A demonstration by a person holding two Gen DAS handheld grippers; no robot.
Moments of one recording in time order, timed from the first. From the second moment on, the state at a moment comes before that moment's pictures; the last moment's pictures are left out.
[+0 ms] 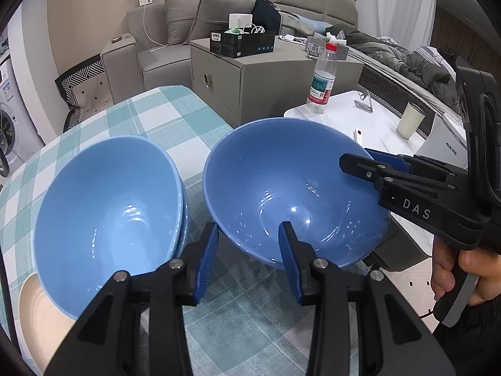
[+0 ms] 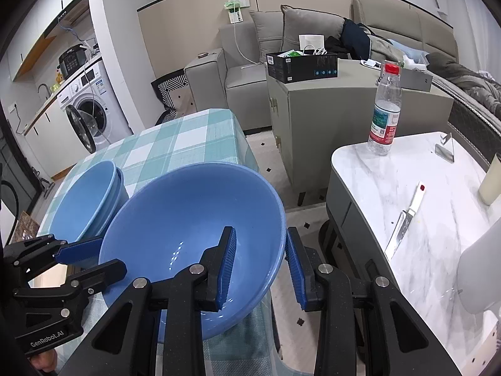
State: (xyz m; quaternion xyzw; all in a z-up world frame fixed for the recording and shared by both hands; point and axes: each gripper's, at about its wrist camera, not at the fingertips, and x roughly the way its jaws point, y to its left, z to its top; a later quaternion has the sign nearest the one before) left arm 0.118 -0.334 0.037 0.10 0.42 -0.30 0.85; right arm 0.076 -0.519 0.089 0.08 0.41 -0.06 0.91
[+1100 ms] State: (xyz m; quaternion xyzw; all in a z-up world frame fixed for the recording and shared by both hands) left arm 0.111 -0.318 0.072 0.10 0.37 -0.29 0.88; right arm 0.066 -0.502 0.119 0.07 0.36 -0.06 0.93
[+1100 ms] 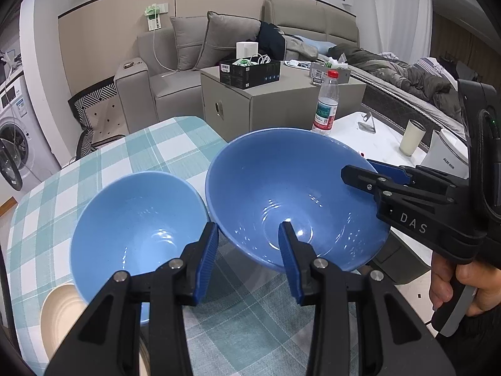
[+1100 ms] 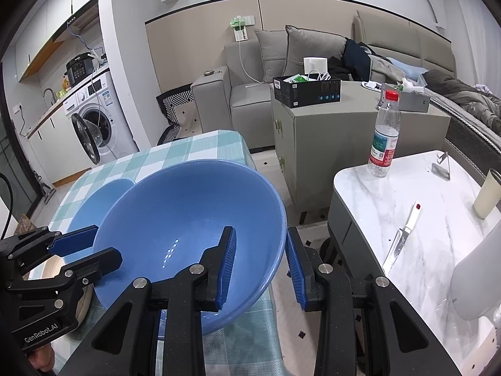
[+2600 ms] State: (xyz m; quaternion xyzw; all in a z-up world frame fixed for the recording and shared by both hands) left arm 0.109 -0.245 0.123 0.06 0.30 -0.25 0.92; right arm 0.054 -0.431 0.167 0.08 0.26 -0.01 0.96
